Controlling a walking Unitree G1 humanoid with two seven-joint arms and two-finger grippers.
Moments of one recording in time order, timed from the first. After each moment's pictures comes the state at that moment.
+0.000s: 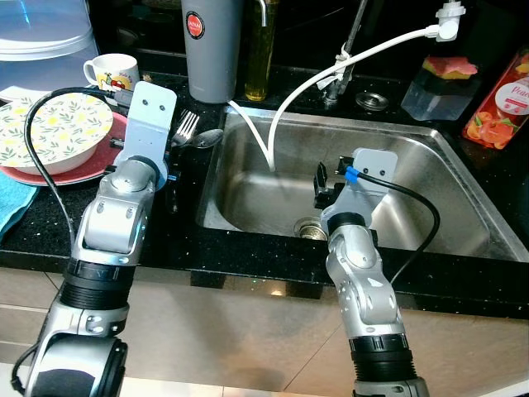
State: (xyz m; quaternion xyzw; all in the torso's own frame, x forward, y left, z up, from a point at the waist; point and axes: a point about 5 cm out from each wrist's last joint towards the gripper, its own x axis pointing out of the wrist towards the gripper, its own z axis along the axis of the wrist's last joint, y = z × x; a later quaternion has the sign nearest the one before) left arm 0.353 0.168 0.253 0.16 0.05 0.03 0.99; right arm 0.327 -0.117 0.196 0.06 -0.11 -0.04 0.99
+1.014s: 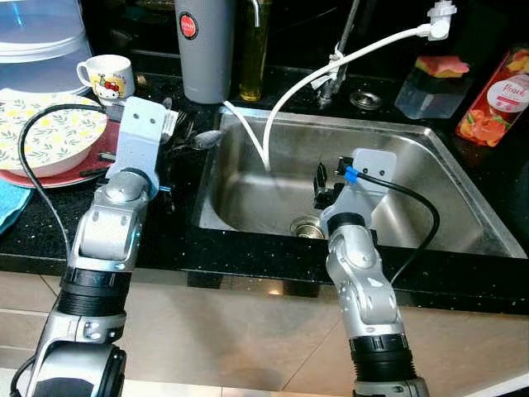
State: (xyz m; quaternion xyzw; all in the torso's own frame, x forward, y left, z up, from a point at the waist) left arm 0.352 0.184 0.239 0.11 0.06 0.07 0.99; right arm 0.327 -0.117 0.195 0.06 -0.11 -0.04 0.99
